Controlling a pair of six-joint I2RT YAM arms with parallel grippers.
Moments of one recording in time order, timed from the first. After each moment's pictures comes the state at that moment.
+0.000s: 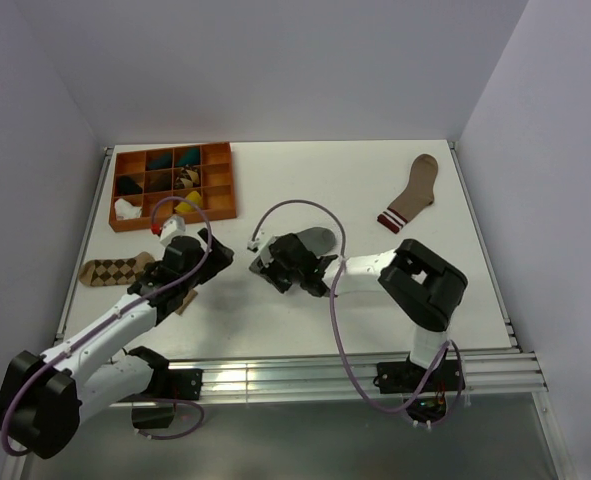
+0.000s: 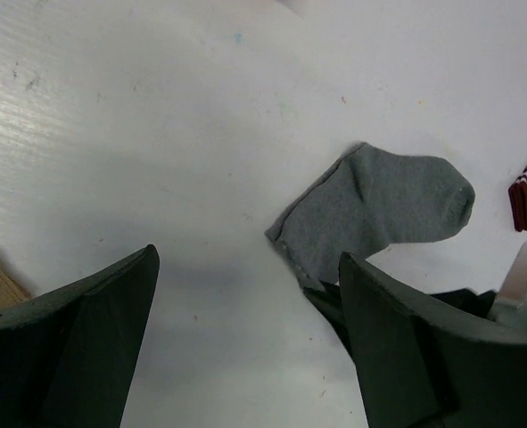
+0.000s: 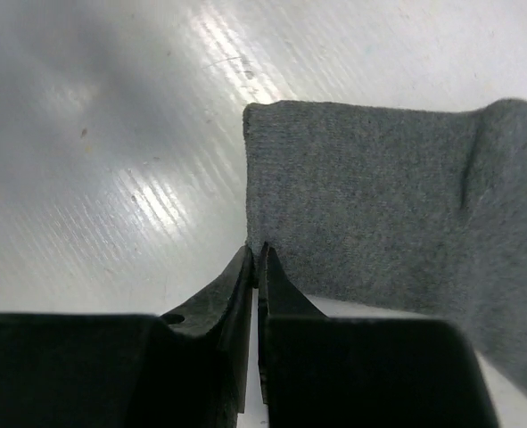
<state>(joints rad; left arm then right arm) -0.49 0.98 0.49 -0.12 -0.25 -0.93 0.94 1.81 0.90 0.19 0.00 -0.05</state>
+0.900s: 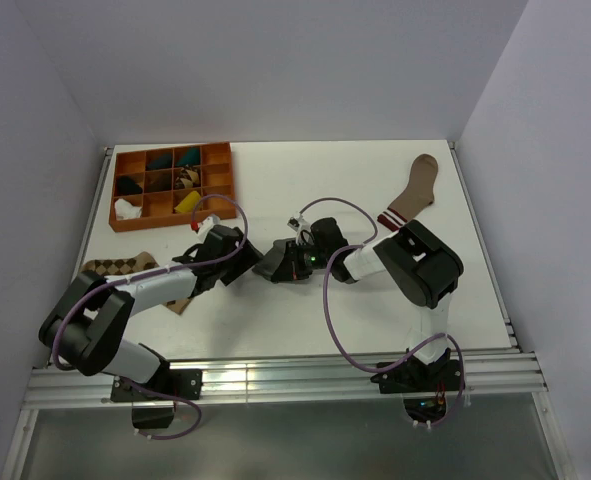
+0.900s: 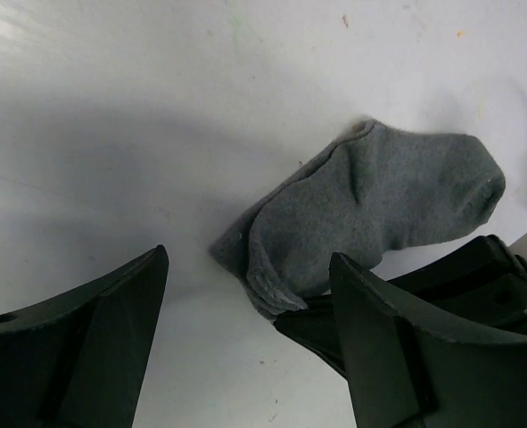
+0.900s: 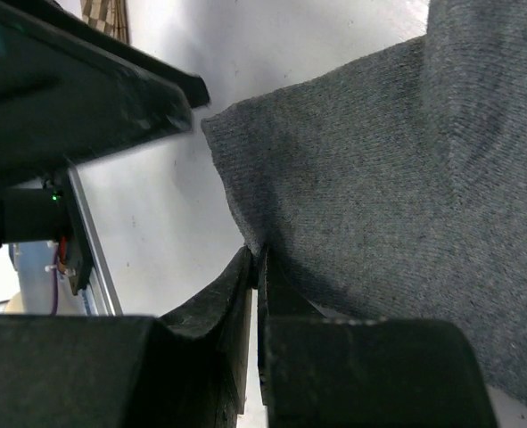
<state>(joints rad) -0.58 1.45 0.63 0.04 -0.15 -1.10 0.62 1.92 0.78 0.54 -0.65 0.58</state>
